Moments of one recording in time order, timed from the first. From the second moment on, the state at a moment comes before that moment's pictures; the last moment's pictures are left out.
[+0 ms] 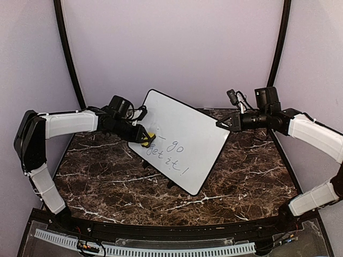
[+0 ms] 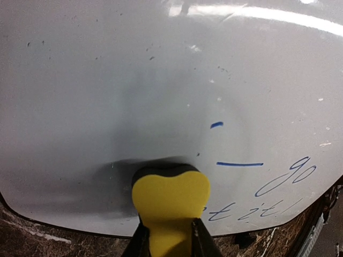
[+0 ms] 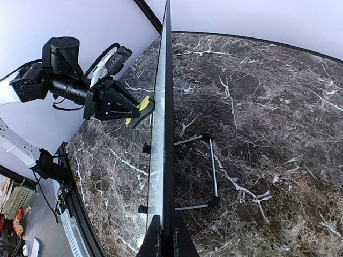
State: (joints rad) left arm -0.52 1.74 1.25 -0.38 0.36 -0.22; right arm 0.41 1.31 1.05 -0.32 -0.66 0.20
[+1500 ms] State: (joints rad) left arm -0.54 1.79 1.38 -0.36 0.34 -0.19; right arm 0.41 1.31 1.05 -0.32 -0.65 0.21
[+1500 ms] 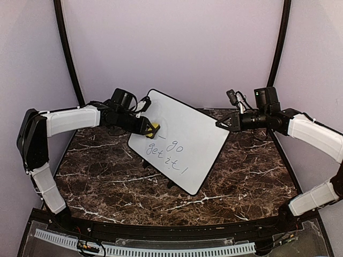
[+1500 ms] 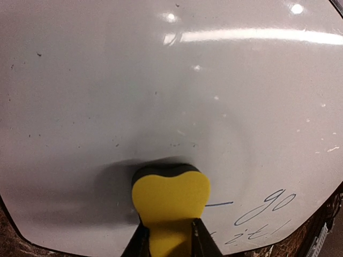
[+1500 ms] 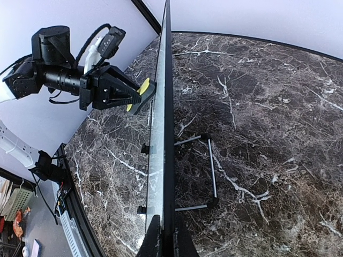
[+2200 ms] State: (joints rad) left arm -0.59 1.76 1.36 -0.39 0.29 -0.17; right arm 0.41 1.31 1.05 -0.32 -0.66 0.21
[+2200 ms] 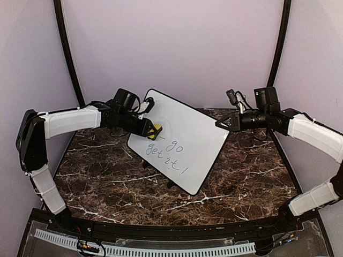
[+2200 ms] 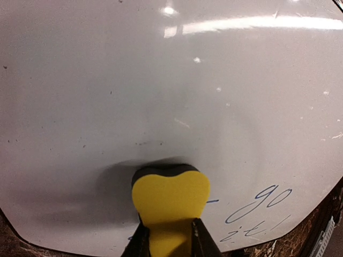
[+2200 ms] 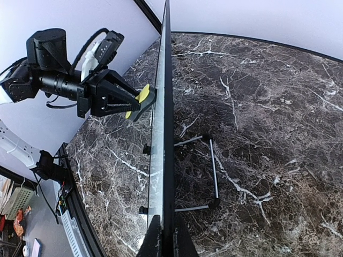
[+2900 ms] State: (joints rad) left arm -0.60 1.72 1.19 -0.35 0.30 -0.19; right arm 0.41 1.32 1.06 -0.31 -0.66 0.21
